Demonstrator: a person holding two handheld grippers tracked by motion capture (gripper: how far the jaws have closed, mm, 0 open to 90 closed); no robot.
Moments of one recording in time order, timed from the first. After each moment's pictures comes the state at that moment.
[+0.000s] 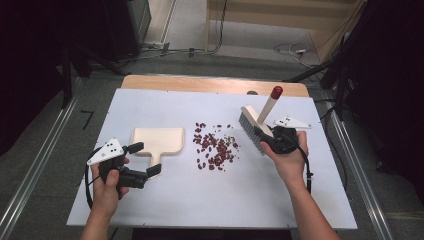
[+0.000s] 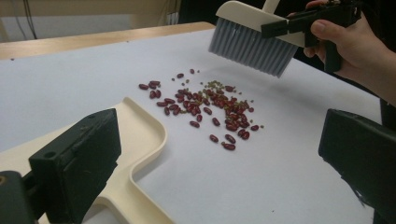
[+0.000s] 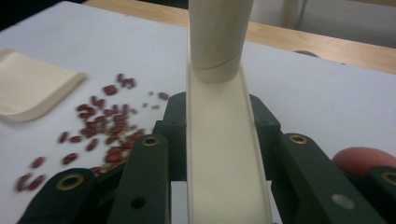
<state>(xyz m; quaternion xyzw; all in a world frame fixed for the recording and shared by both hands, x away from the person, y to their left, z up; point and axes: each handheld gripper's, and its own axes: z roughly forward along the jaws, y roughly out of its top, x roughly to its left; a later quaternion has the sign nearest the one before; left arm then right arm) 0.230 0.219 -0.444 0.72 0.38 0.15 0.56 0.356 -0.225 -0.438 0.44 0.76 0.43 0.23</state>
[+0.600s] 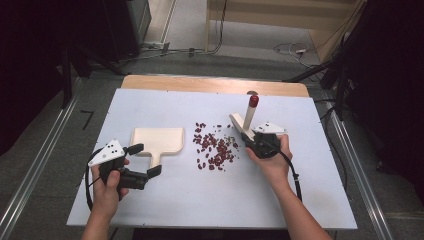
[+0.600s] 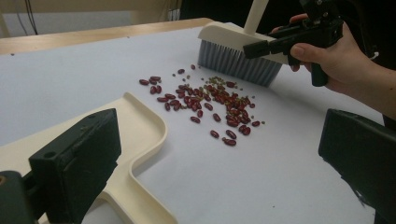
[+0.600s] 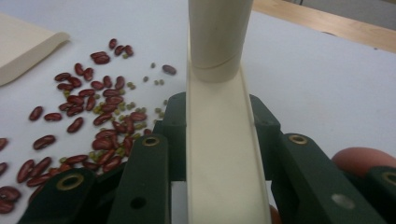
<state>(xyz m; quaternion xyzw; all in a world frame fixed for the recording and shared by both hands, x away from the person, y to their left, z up) 0.228 0.217 -0.446 0.73 0.38 0.15 0.56 0.353 -0.184 -0.468 0.42 0.79 0.39 0.24</state>
